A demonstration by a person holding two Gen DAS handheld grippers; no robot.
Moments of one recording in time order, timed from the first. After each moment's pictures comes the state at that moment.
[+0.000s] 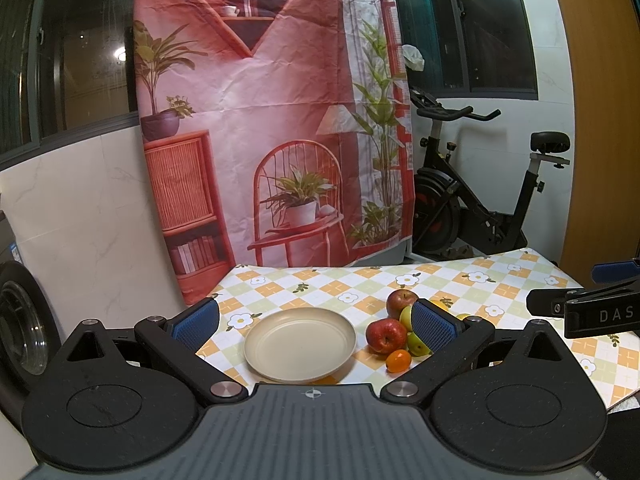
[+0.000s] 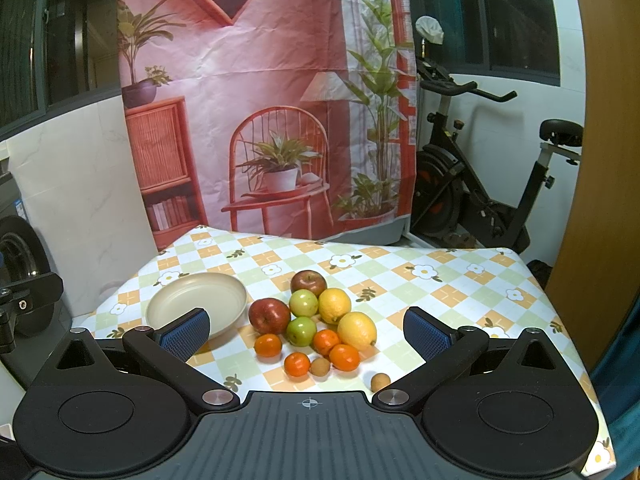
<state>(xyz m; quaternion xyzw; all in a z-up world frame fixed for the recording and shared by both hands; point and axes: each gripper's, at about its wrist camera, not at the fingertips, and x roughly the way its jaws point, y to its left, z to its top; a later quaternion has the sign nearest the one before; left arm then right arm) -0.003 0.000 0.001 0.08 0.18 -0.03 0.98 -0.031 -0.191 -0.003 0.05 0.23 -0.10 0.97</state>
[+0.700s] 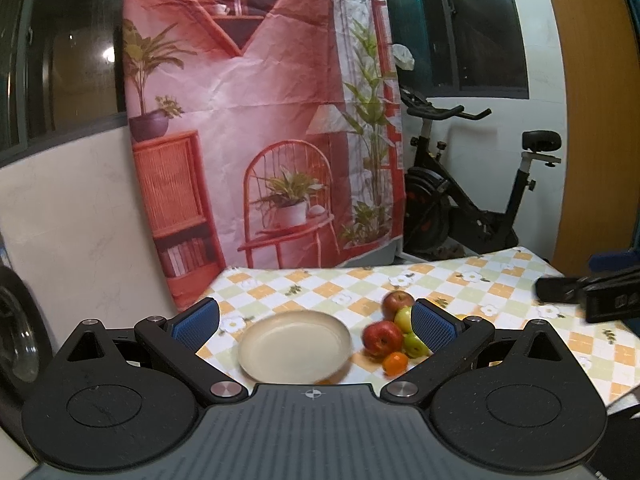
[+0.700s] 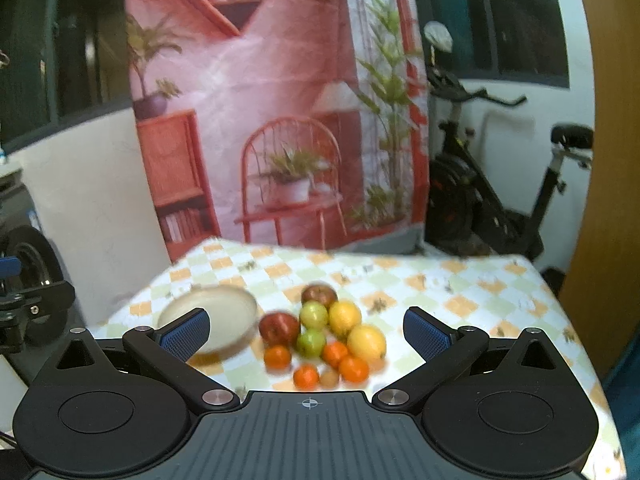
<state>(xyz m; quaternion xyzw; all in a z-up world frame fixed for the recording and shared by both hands) 0.011 0.008 0.001 0.09 0.18 -0.05 0.98 -0.034 -0.206 0.005 0.05 0.20 -0.07 0.98</state>
